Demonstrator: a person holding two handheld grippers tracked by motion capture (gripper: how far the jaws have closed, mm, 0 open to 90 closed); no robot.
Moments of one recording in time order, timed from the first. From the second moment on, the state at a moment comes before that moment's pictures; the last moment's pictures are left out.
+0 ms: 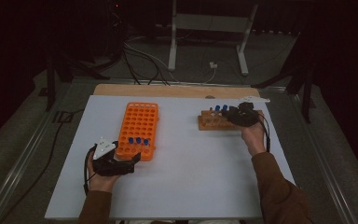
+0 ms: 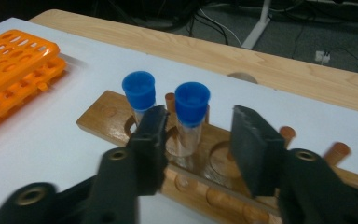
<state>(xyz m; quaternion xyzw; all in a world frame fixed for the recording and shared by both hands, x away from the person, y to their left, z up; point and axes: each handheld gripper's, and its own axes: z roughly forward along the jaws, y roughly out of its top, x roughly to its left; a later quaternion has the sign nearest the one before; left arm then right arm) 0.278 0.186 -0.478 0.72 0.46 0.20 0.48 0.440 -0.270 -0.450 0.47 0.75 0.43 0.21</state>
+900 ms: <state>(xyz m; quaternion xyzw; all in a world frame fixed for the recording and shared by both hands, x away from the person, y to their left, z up) 0.279 0.187 -0.479 0.72 0.46 0.20 0.48 0.441 -0.255 -0.457 0.46 0.74 0.44 0.23</state>
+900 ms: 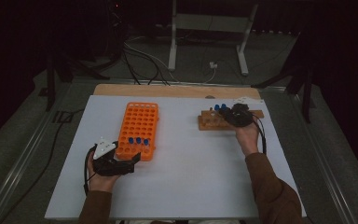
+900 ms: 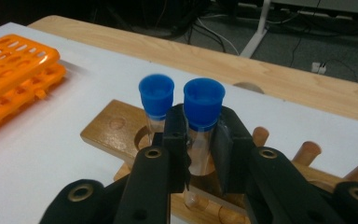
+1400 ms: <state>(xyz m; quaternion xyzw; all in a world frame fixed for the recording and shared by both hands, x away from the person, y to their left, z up) 0.278 0.191 -0.476 0.71 0.47 0.20 0.49 0.429 -0.265 -0.427 0.45 0.72 0.46 0.25</state>
